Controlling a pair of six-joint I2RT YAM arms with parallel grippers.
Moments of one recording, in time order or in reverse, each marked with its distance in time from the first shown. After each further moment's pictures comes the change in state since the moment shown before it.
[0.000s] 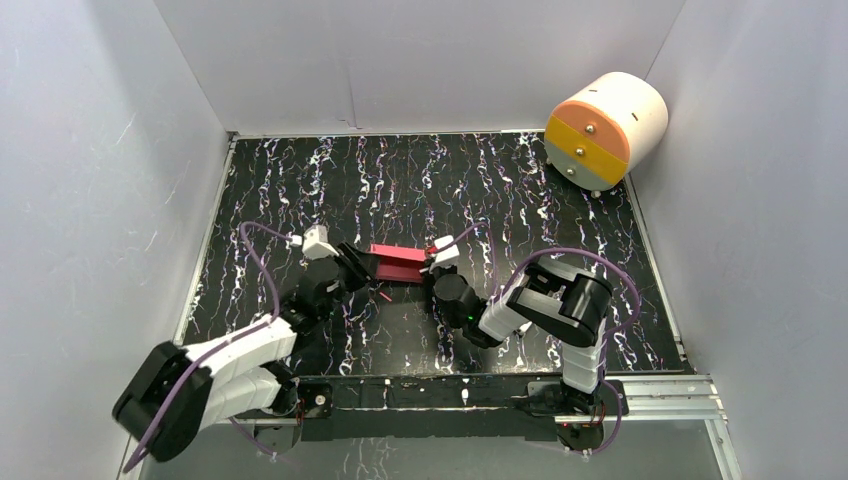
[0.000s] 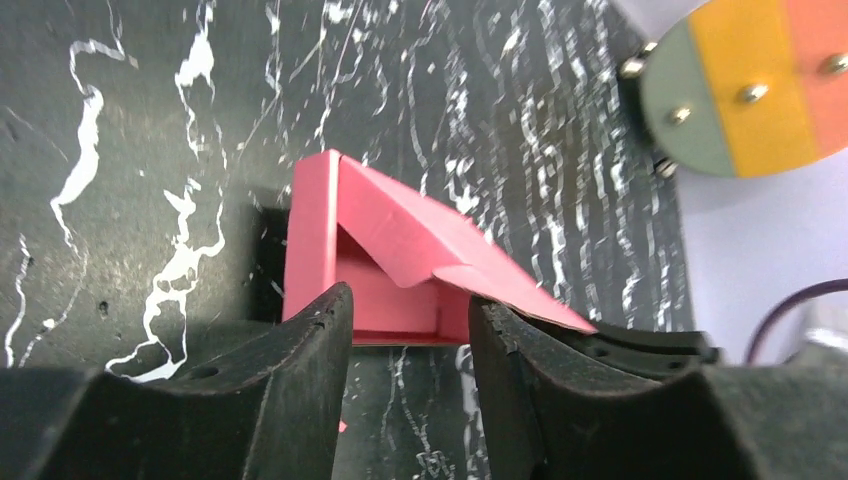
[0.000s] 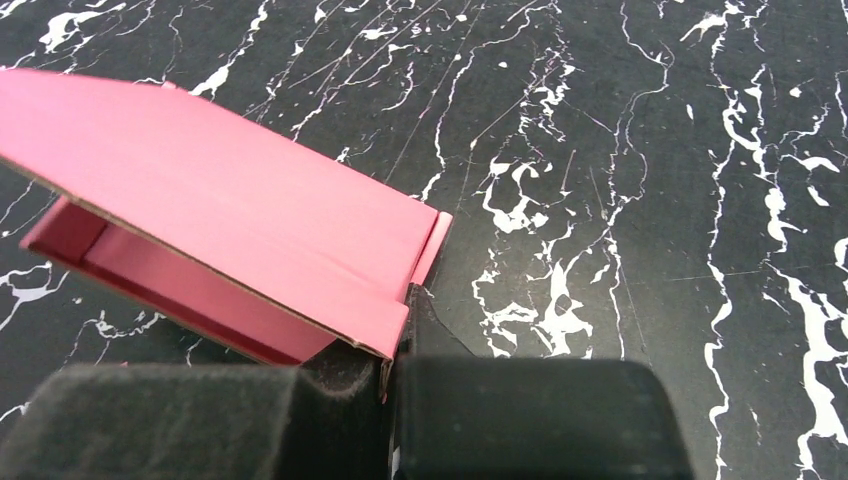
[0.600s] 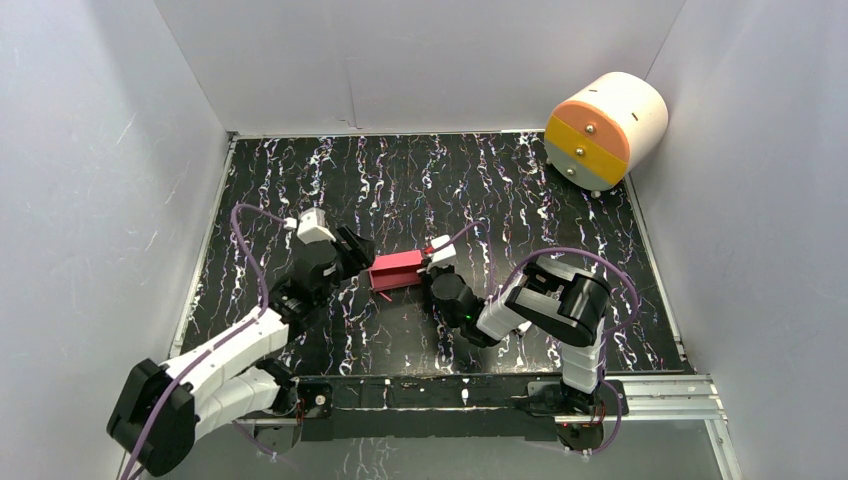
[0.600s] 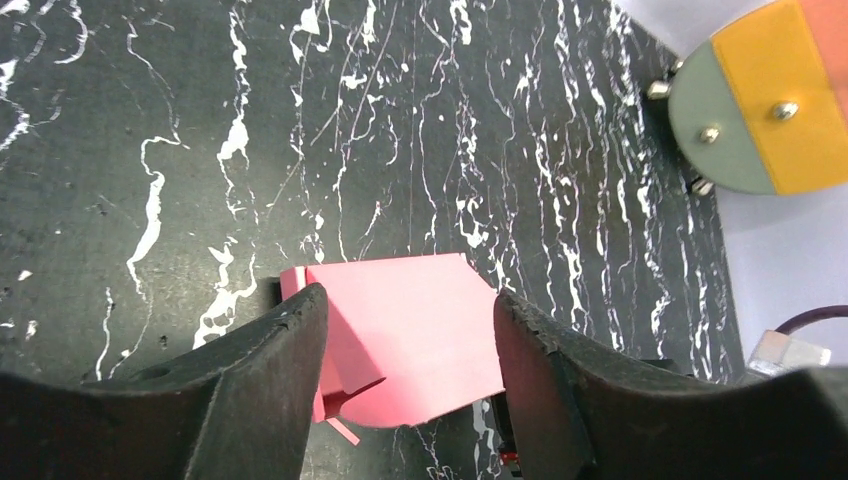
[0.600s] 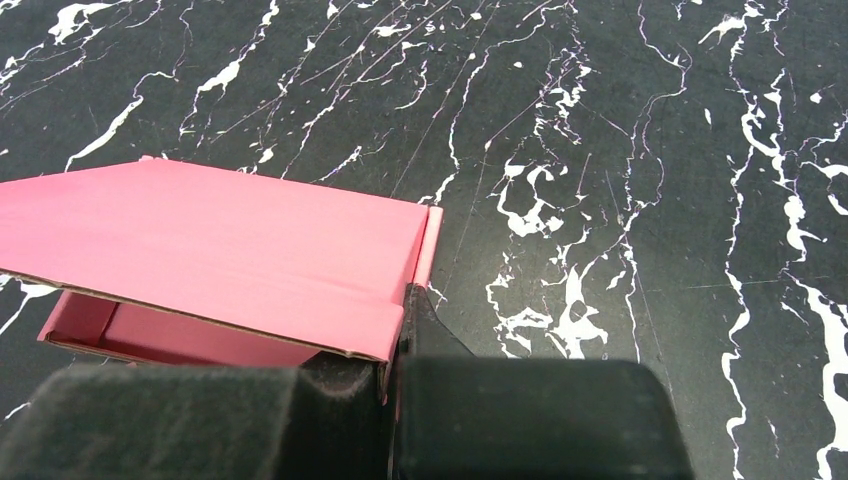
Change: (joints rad) left arm 0.019 -0.177 0.148 -0.303 -0.074 0.115; right arm 0.006 0.009 0.018 -0.013 -0.017 -0.004
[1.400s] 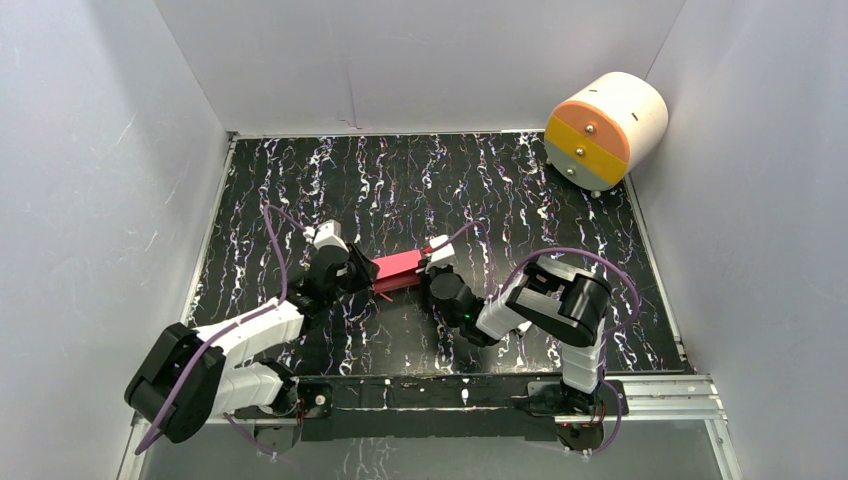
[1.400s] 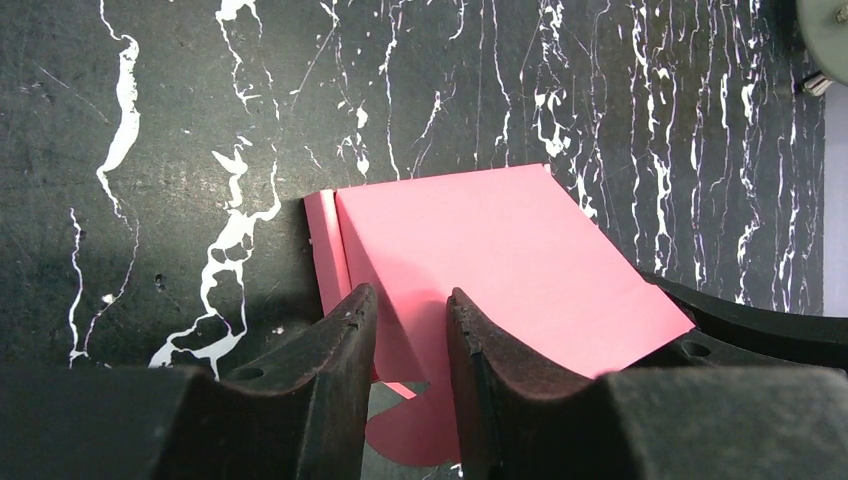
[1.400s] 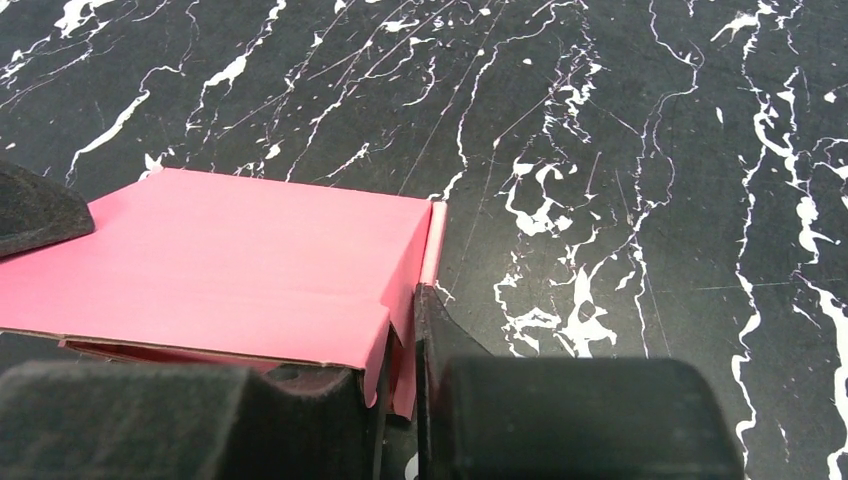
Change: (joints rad) left arm 0.013 0.226 -0.029 0.046 0.161 -0.013; right arm 0.001 -0.001 0.010 -0.023 -0.008 0.003
